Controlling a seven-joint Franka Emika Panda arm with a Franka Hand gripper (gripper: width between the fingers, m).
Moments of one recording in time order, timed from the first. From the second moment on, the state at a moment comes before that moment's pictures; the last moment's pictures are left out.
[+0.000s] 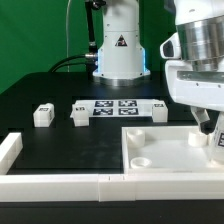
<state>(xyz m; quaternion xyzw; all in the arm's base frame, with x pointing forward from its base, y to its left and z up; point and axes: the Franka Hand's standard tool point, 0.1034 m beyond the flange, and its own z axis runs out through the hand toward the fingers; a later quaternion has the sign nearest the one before) 0.618 0.131 0.066 -0.88 0.47 -0.01 0.10</state>
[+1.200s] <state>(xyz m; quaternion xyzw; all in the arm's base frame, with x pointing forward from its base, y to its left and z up) 0.623 0.118 0.061 -0.99 0.14 -0.02 0.06</state>
